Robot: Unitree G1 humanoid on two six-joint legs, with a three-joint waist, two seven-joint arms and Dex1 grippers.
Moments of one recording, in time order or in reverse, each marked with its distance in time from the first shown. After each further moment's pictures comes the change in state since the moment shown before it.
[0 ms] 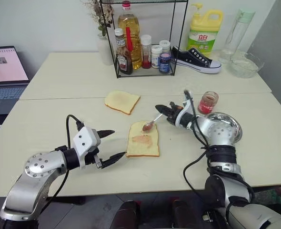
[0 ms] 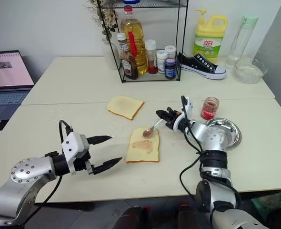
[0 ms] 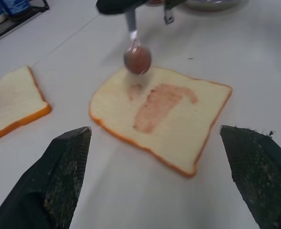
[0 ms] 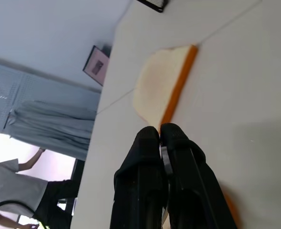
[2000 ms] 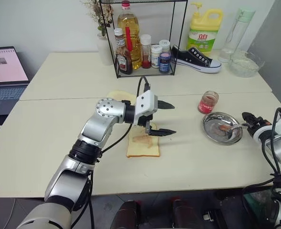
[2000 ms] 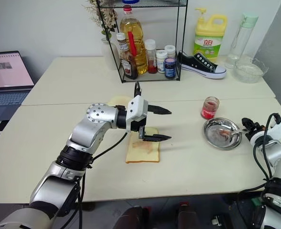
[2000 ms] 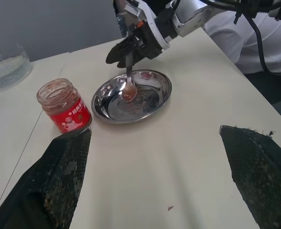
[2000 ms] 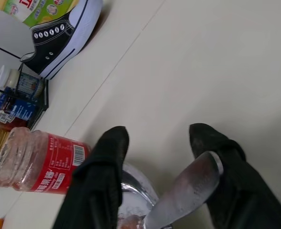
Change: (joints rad) left arm -0.788 -0.339 -0.434 0.541 0.137 -0.174 -0.323; right arm 0.344 -0.506 -0.240 0.097 0.111 -0.337 -0.136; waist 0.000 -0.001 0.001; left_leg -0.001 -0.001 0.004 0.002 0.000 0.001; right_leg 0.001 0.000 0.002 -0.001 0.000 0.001
